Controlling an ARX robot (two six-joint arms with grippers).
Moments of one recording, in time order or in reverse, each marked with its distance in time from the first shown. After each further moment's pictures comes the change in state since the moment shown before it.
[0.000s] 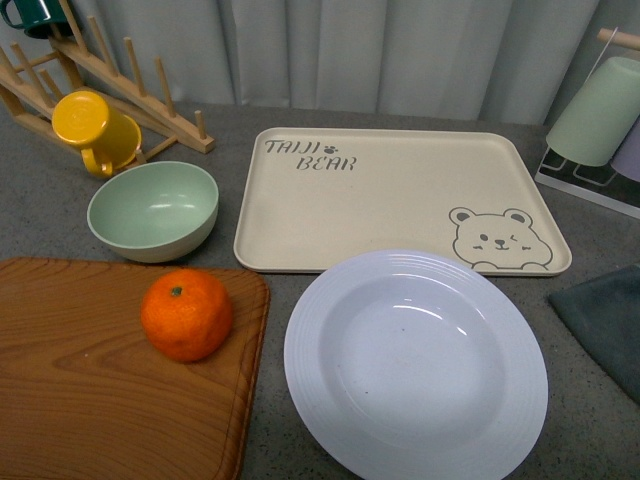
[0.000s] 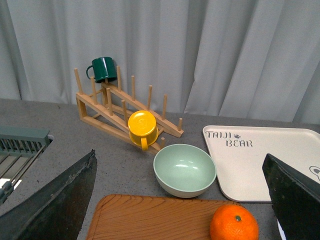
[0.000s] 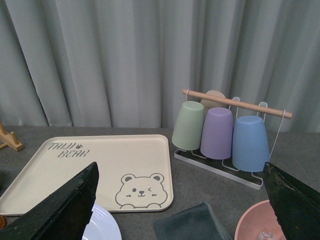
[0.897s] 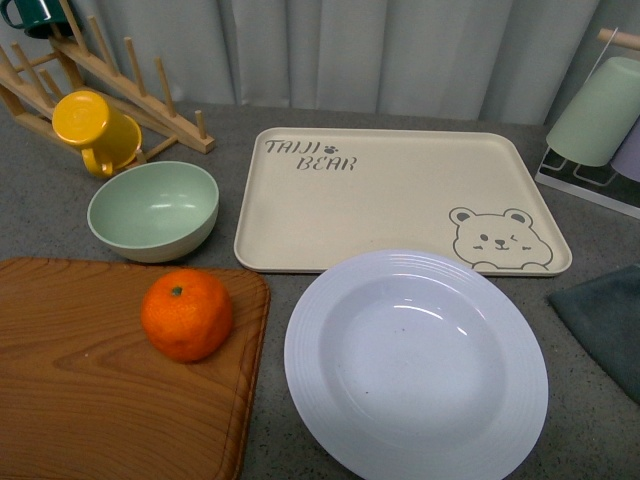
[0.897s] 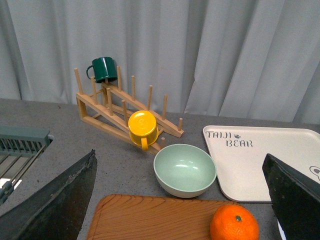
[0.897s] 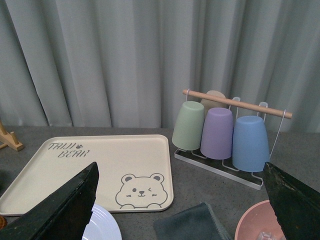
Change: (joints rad) left arm 0.000 0.000 0.000 0.000 0.000 0.000; right arm 0.000 0.000 0.000 0.000 0.000 0.000
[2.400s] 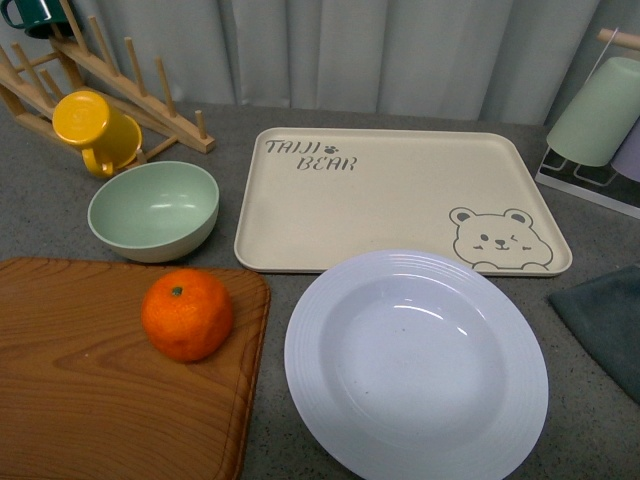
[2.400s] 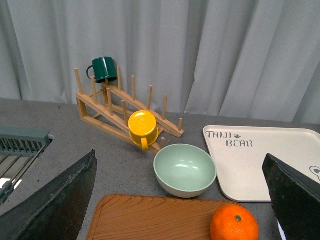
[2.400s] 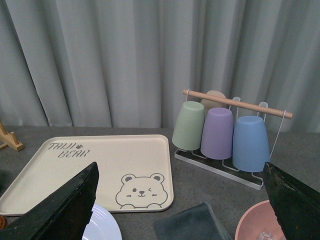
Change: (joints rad) left arm 0.000 0.000 0.000 0.000 0.000 0.000; right arm 0.000 0.000 0.000 0.000 0.000 0.000
